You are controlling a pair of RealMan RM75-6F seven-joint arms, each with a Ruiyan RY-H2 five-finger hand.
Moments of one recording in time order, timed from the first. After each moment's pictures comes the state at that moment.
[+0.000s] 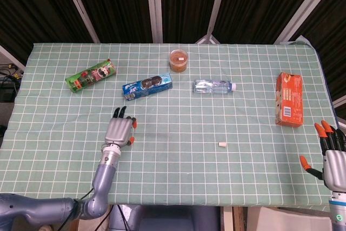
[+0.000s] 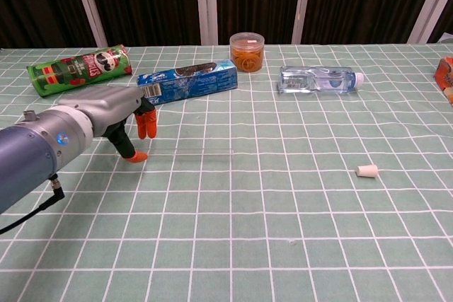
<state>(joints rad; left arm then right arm) -0.73 -1.81 -0.28 -1.59 0.72 1.25 0.94 0.03 -1.15 0.12 -1.59 -1.46 1.55 0.07</state>
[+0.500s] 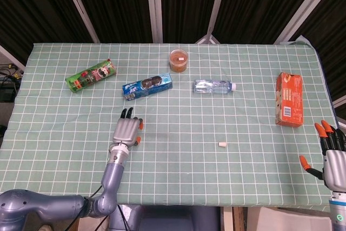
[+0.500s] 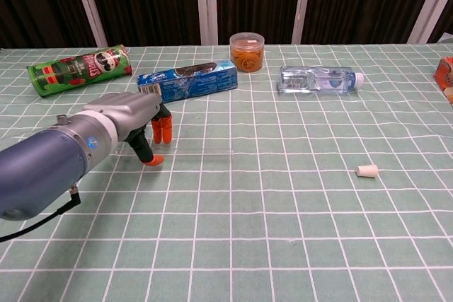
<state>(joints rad) -0.79 -1.88 -0.30 -1.53 0.66 1.25 0.97 0.03 -1.14 0.12 -1.59 -1.46 1.55 0.08</state>
